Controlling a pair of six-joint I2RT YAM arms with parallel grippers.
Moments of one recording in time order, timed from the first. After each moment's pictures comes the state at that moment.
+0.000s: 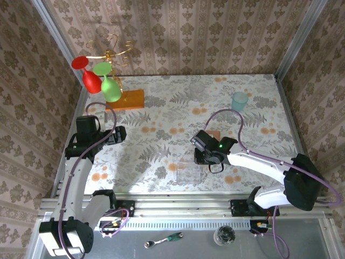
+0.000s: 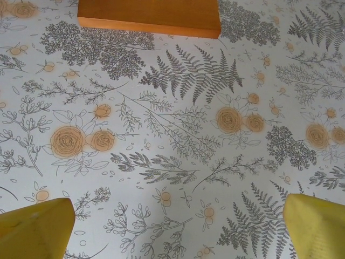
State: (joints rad) left arm -0.01 0.89 0.81 -0.69 0.18 -0.13; right arm 0.83 1.36 0.87 -0.69 0.12 0.85
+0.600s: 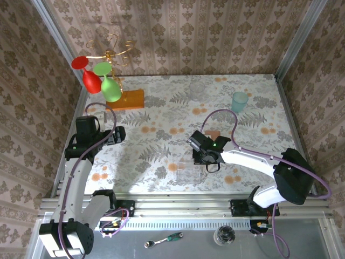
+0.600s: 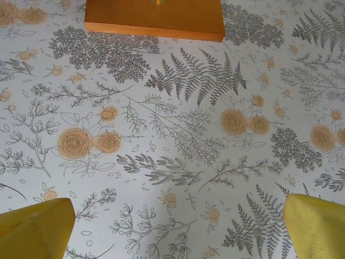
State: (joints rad) left arm -0.01 0.88 0.81 -0.69 0.16 -0.12; right arm 0.84 1.44 0.89 -0.68 0.15 0.85
